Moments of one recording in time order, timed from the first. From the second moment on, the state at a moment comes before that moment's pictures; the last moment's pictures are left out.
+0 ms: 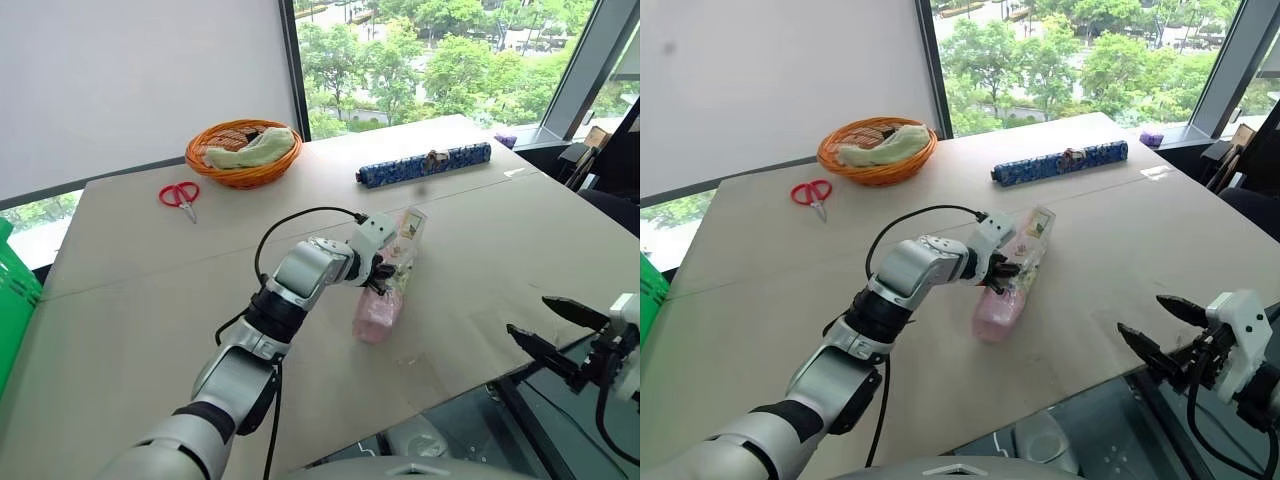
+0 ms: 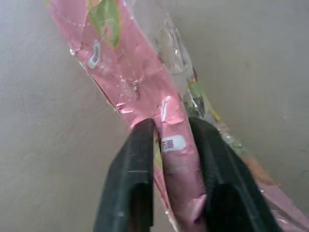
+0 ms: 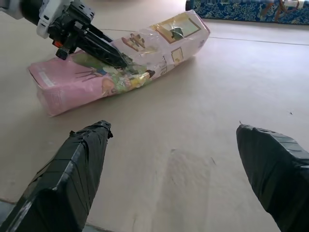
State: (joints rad) left arm -0.74 0.16 -0.37 0.14 -0.19 1.12 -0.51; right arm 0.51 -0.66 -0.57 -0.67 0.68 0.56 0.79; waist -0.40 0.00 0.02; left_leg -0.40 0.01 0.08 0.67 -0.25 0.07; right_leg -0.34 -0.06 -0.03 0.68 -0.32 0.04
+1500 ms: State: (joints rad) left arm -0.75 1.04 0.27 0.66 0.08 0.52 -0.08; right arm -0.51 -0.45 0.06 -0.38 0.71 0.61 0.80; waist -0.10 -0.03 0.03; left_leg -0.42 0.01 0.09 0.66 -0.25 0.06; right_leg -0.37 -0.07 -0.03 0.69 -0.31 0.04
